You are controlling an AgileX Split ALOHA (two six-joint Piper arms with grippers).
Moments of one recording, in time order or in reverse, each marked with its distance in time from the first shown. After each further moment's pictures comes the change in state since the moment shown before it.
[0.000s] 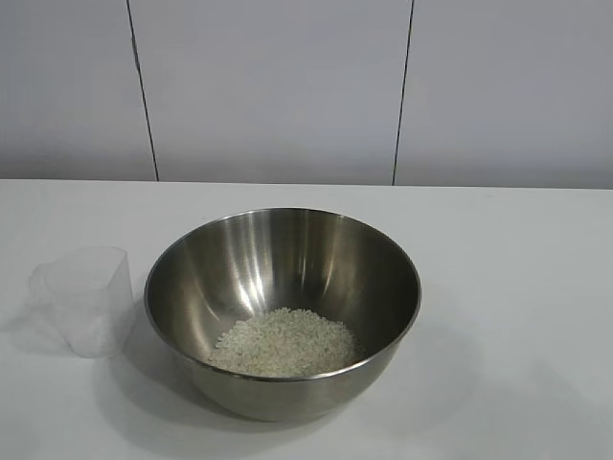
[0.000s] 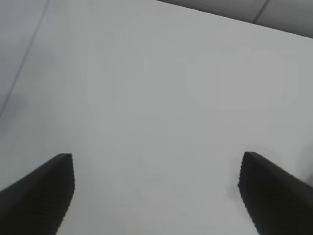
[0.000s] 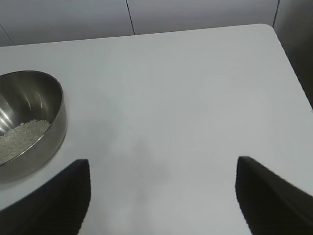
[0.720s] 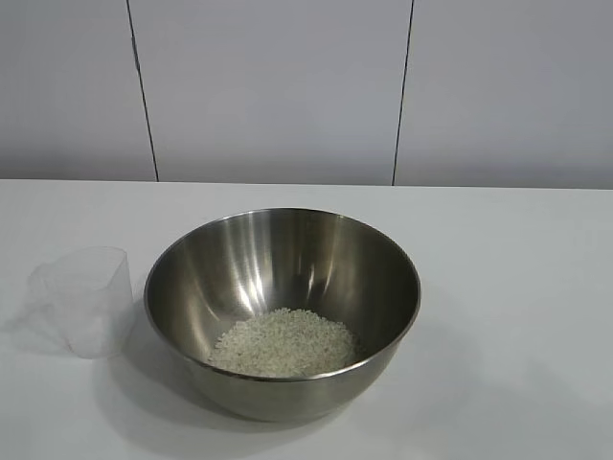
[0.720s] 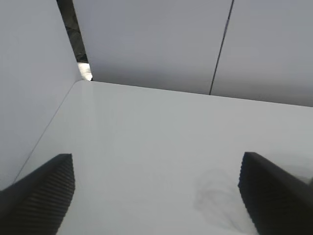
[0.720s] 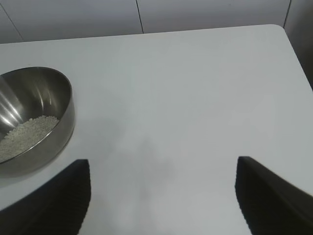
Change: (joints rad) left arm -0.049 -0.712 0.280 -0.088 0.023 0.048; right arm 0.035 0.000 0.000 0.003 0.000 0.000
